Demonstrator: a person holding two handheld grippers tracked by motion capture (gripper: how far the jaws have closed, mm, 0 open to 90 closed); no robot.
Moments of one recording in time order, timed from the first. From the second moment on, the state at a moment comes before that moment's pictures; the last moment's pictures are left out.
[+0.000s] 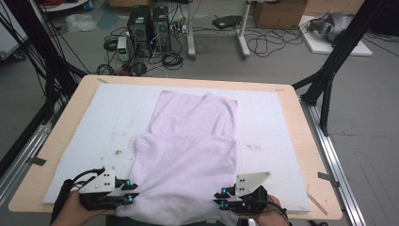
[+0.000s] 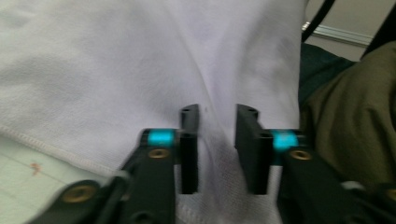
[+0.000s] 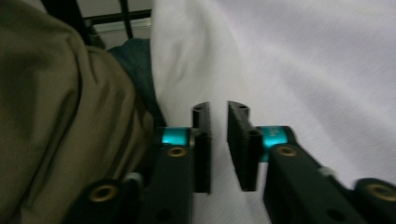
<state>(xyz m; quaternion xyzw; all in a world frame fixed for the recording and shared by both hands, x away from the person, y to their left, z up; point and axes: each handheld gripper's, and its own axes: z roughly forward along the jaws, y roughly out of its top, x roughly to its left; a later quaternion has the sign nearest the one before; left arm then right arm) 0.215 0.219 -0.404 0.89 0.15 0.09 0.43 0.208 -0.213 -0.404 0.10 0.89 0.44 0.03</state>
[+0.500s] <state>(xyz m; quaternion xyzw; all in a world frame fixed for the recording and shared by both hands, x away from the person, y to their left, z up) 0.262 0.205 -0.436 0.91 0.19 0.09 0.37 0.274 -0.211 -0.444 0.18 0.90 0.39 0.03</state>
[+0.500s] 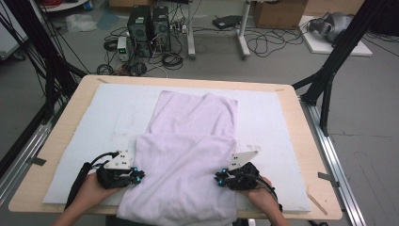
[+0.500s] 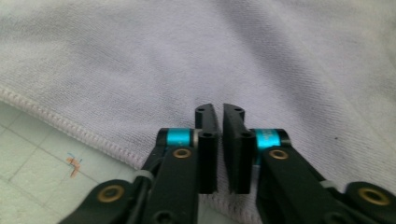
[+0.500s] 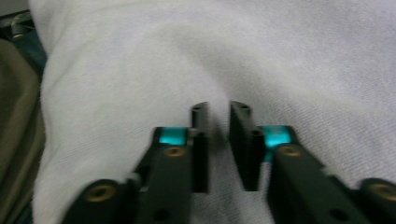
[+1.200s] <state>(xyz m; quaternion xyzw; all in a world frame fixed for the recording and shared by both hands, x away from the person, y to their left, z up) 0.243 0.219 -0.419 0.88 0.22 0.12 0.40 0.235 -0.215 -0.416 0.15 0.90 0.40 0.07</state>
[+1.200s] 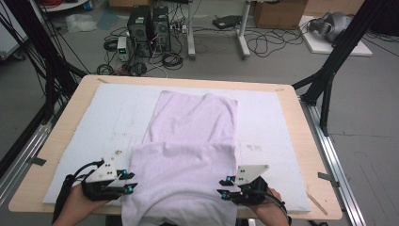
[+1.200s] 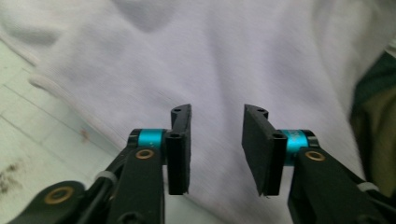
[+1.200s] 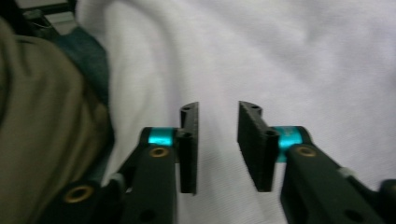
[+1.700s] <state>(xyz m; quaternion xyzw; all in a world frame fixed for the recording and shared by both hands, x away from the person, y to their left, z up) 0.260 0.203 -0.437 0.90 0.21 0.09 0.38 0.272 -0.217 -0.444 0.18 0.90 0.39 0.04</state>
